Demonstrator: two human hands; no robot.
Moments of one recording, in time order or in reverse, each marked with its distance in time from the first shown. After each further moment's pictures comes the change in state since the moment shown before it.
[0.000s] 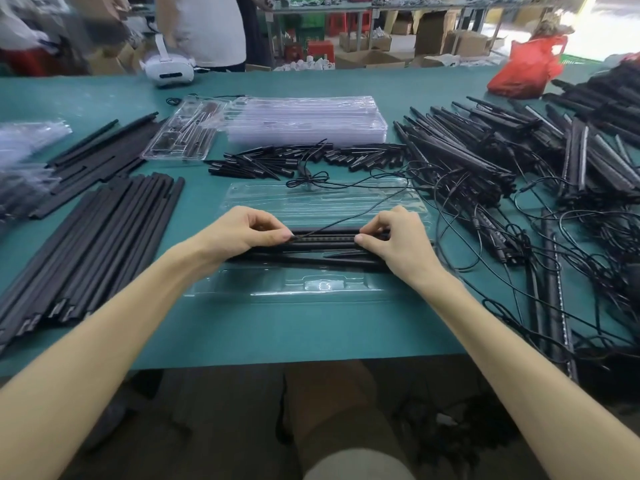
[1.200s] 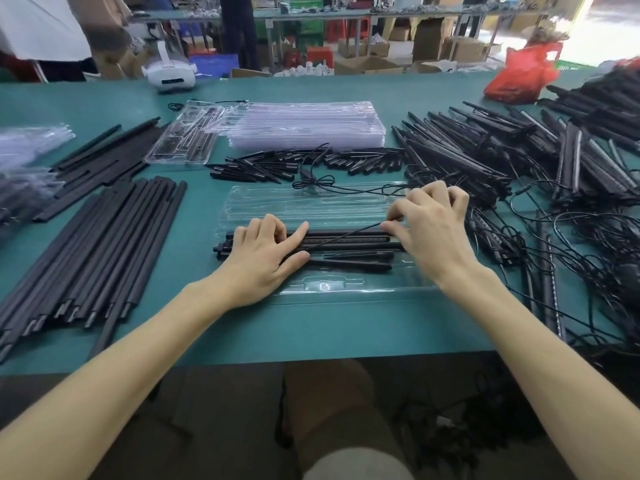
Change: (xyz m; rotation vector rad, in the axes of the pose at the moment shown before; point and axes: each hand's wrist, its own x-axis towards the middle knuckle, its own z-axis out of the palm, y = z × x) left_hand -0.014 -0.015 0.041 1.074 0.177 0.277; right_hand -0.002 0.010 -0.035 -0.610 0.239 -0.290
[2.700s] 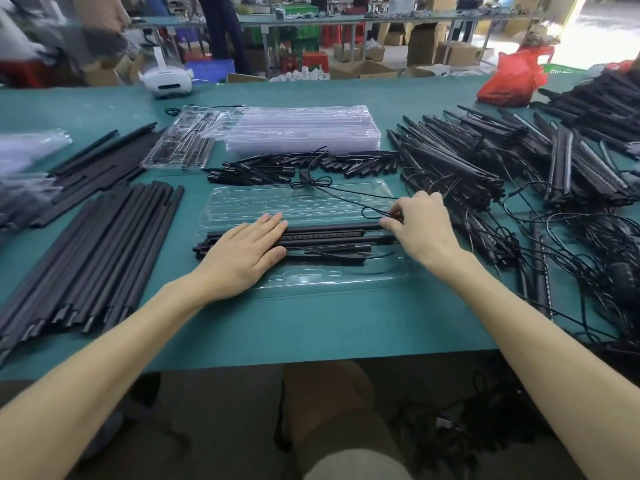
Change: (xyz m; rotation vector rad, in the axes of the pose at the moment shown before) left_hand 0.002 -0.029 -0.004 -0.089 -0.153 0.010; right_hand 0.024 0.003 0.010 0.058 -0.238 0.256
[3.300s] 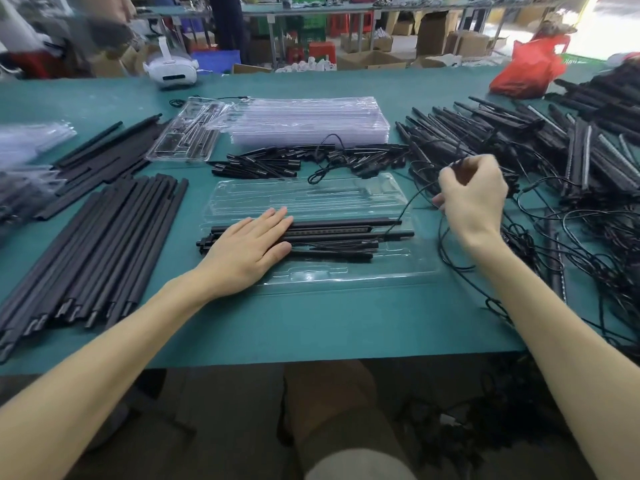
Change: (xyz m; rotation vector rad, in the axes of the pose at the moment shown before) left_hand 0.000 -0.002 0.002 -0.013 0.022 -0.007; right_hand 0.009 0.022 -0.024 0.737 0.382 0.307
